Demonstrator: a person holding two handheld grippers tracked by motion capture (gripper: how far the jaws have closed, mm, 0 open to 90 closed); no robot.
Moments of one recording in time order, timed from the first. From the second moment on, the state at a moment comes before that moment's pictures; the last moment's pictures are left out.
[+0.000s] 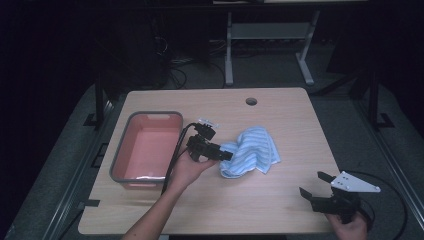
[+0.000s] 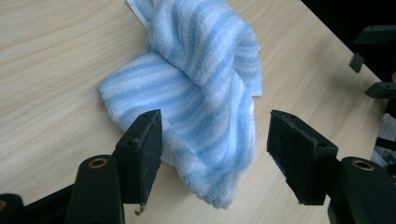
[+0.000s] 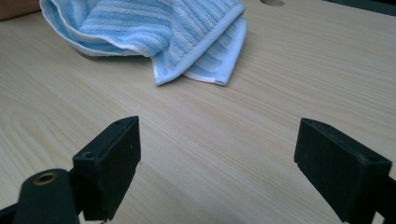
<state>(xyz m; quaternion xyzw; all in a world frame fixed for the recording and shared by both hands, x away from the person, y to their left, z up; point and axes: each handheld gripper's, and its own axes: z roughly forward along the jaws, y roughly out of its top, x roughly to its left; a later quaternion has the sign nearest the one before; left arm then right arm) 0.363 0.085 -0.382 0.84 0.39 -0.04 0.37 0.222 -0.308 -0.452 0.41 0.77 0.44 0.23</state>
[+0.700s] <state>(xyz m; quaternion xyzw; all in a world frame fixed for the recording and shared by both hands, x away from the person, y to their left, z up) 0.340 0.090 -0.395 0.84 0.37 -0.05 0.39 0.222 -0.307 -0.453 0.41 0.77 0.44 0.23</state>
